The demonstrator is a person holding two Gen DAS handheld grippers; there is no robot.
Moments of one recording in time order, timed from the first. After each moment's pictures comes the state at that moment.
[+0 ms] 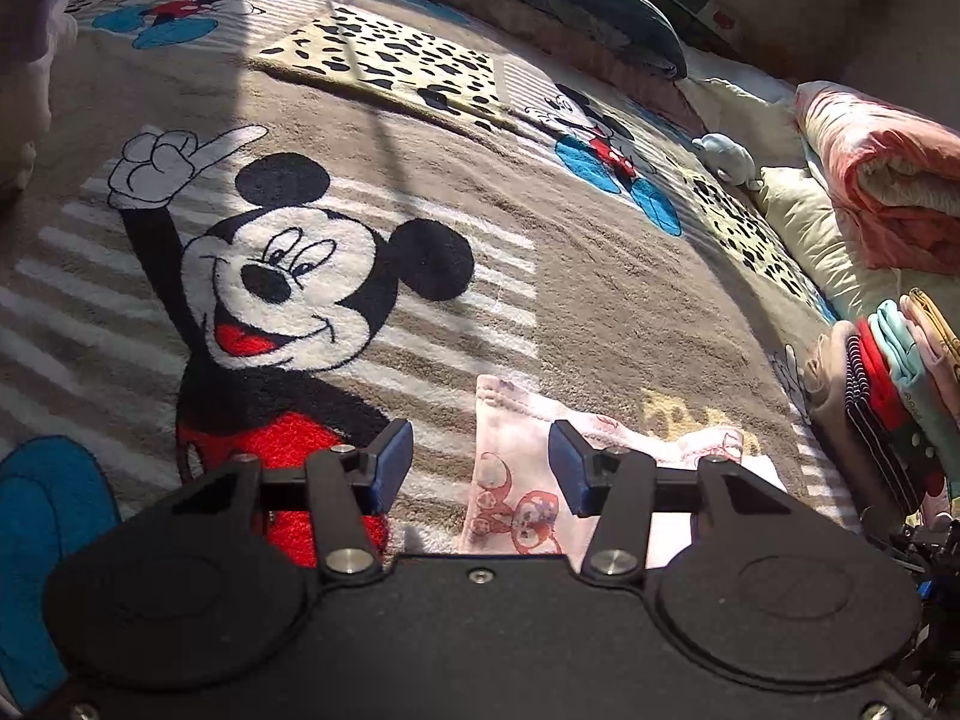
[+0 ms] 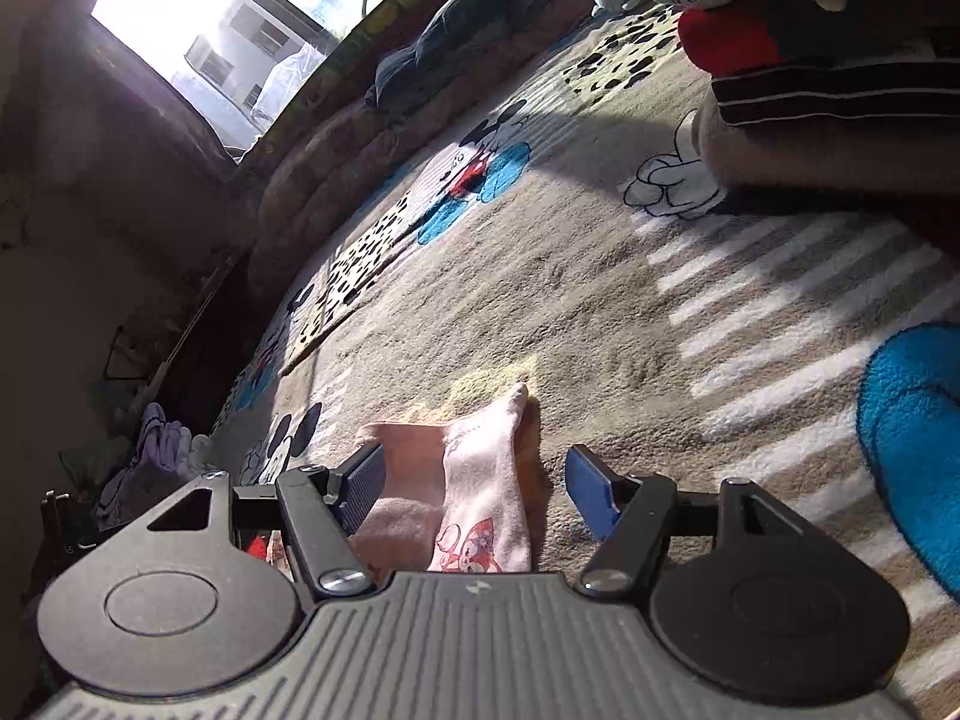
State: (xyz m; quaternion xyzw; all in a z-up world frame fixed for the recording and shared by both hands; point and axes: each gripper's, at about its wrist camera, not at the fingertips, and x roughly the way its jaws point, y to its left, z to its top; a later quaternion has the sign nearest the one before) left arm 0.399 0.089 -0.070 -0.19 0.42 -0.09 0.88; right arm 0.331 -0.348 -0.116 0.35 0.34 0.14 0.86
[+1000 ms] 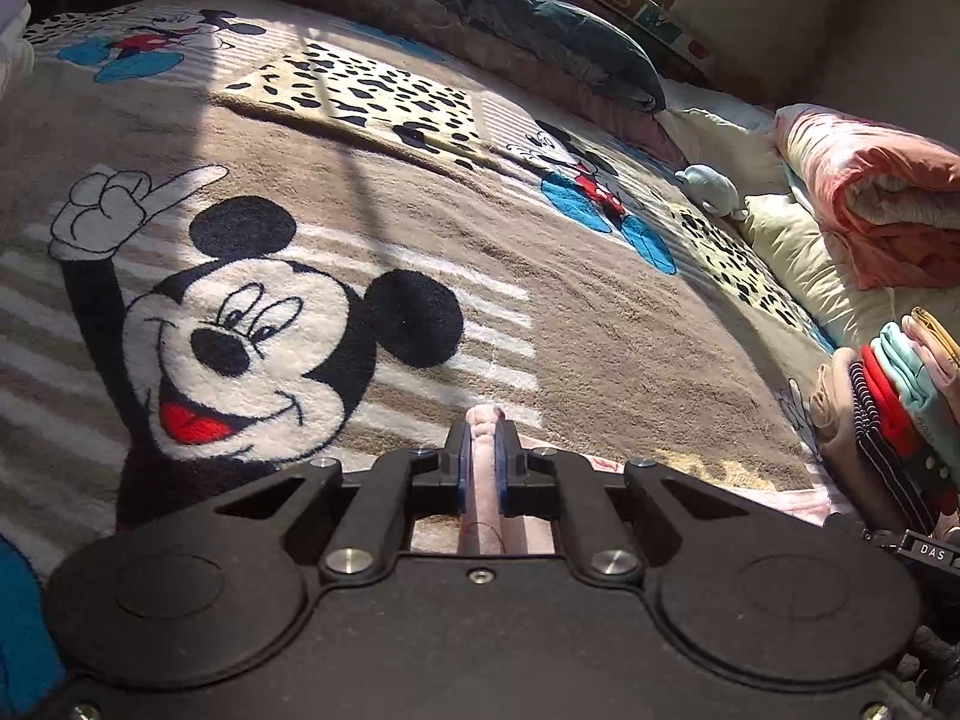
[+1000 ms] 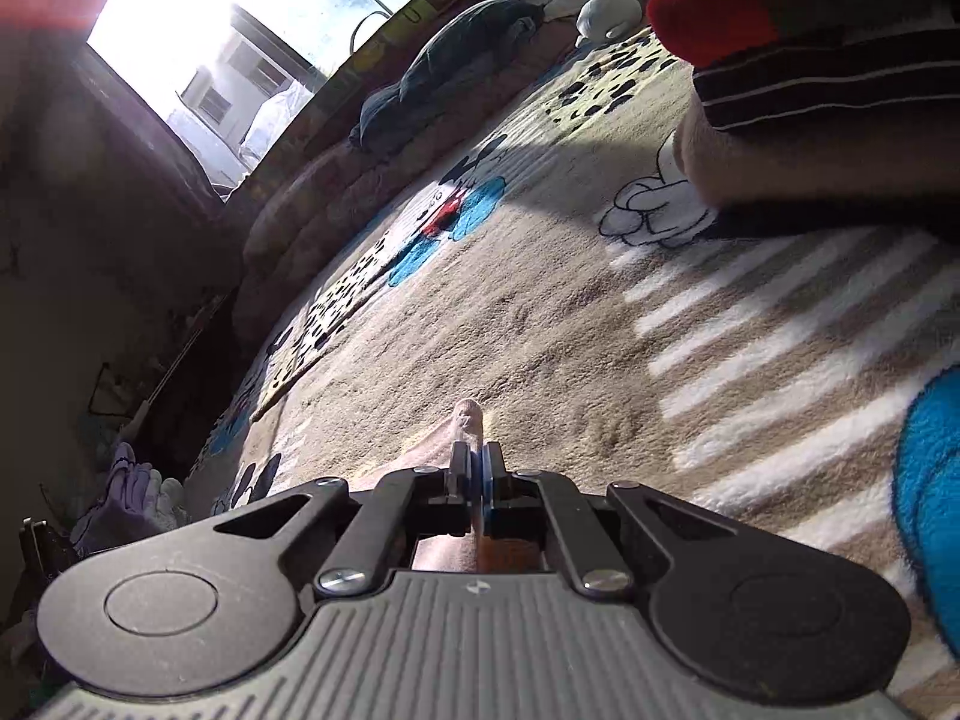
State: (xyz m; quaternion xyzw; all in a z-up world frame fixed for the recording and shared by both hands) left arm 0.422 0.086 -0.090 -0.17 0.37 -0.11 0.90; right arm 0.353 -0.353 -0.145 0.36 0.30 0.12 0.88
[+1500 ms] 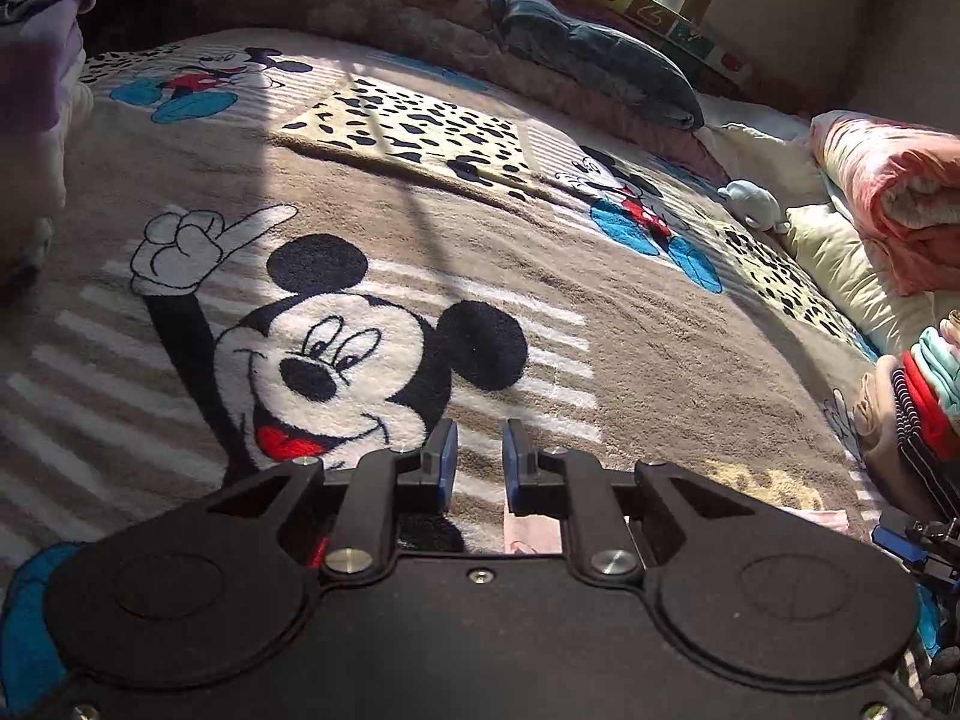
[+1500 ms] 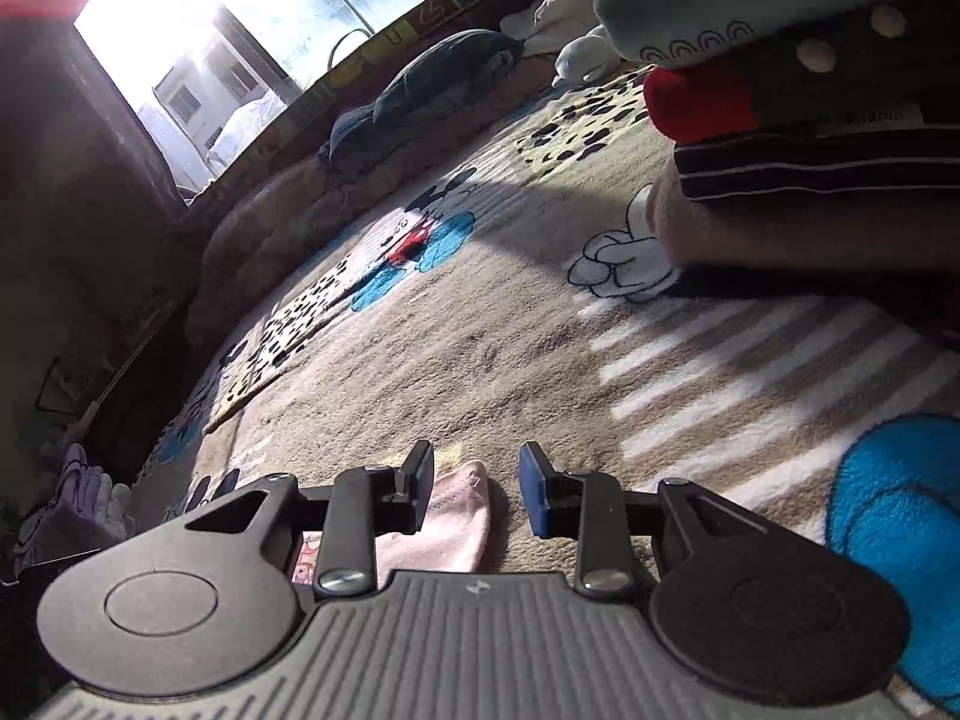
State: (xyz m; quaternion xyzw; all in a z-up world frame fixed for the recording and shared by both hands) left arm 0.398 0.101 -0.069 -0.16 0.35 -0.08 0.92; right arm 0.341 -0.338 -0.114 0.29 0.28 0.10 0.91
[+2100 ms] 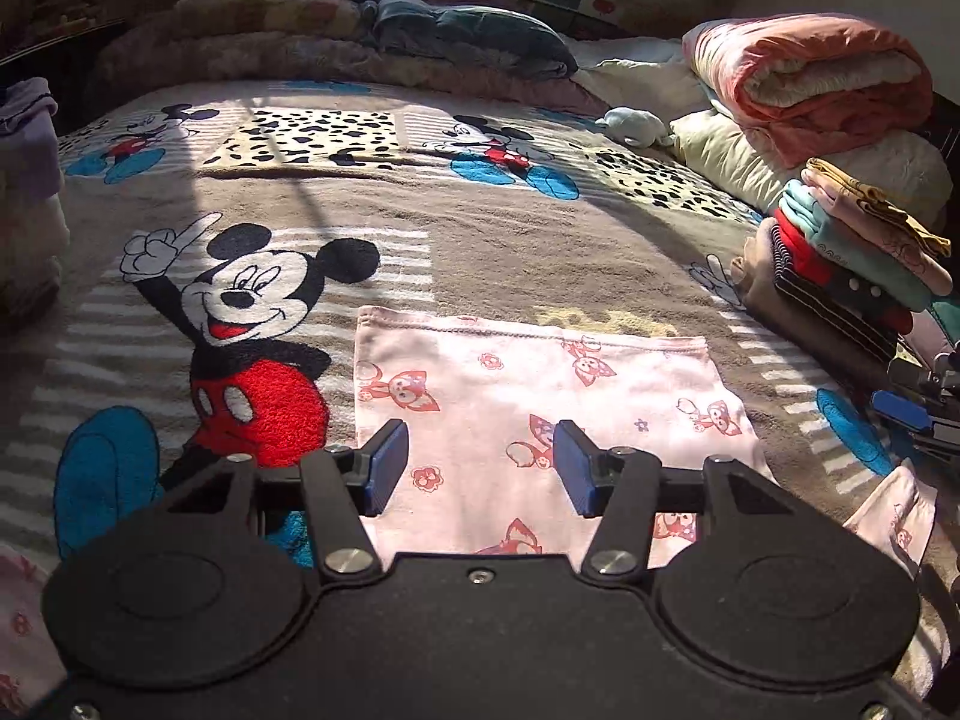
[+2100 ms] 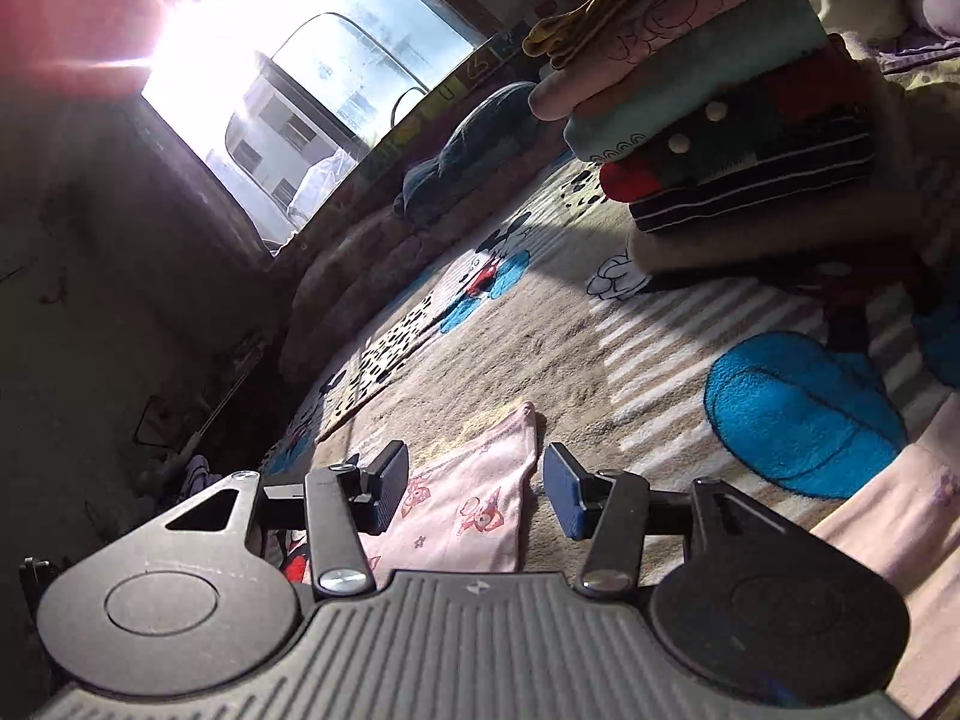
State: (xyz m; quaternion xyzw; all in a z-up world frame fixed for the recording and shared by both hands) left arm 0.244 0.020 -0.023 -0.05 0.34 -0.15 0.93; right arm 0.165 -0.406 -0.101 0.38 0.22 0.10 0.89
